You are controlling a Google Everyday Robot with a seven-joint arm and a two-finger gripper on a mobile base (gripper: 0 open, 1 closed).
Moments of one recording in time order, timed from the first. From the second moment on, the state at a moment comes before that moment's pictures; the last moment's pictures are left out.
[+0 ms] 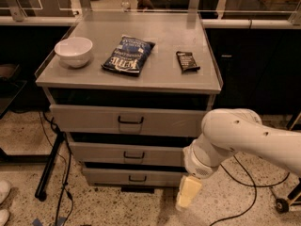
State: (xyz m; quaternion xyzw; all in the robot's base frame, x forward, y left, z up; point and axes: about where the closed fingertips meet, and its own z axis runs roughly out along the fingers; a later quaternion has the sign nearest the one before) arm 0.418 -0.110 0.631 -0.60 0.78 0.11 0.10
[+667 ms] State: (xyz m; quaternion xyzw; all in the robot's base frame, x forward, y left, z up) arm 0.418 -0.102 0.612 -0.60 0.78 0.13 0.10
